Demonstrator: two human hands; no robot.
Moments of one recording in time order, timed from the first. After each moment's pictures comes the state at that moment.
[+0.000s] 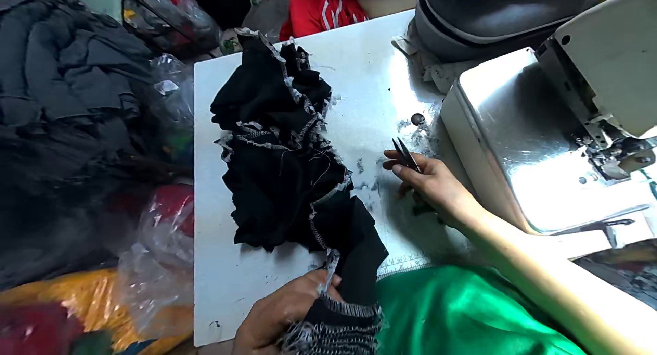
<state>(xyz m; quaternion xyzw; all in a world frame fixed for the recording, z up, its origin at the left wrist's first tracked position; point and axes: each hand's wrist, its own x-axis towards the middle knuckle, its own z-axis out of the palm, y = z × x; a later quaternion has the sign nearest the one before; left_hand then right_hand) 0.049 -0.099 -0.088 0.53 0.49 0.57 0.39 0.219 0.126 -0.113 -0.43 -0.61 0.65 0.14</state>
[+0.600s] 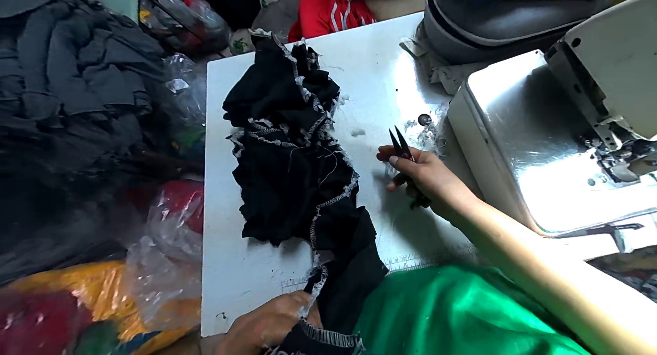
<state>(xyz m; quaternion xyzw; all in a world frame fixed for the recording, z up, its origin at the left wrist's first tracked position) 0.034 -0.123 -0.080 0.54 0.46 0.56 0.42 0.197 0.131 -0.098 -0.45 -0.53 0.71 0.10</state>
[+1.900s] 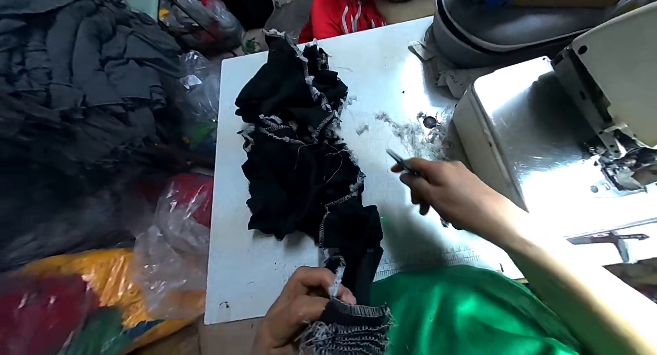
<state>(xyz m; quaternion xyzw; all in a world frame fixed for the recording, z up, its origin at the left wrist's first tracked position) 0.068 -0.117 -0.088 0.48 0.52 0.58 0.40 0.224 0.124 -0.060 -0.36 -0.80 0.48 -0.01</state>
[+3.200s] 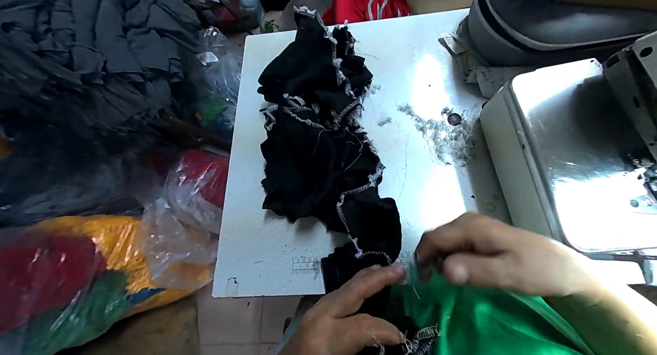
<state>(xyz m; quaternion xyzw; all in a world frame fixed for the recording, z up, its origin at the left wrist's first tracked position) 0.079 -0.118 -0.084 0.60 0.49 0.50 0.39 0.251 0.101 -0.064 -0.02 -0.72 0.69 0.02</state>
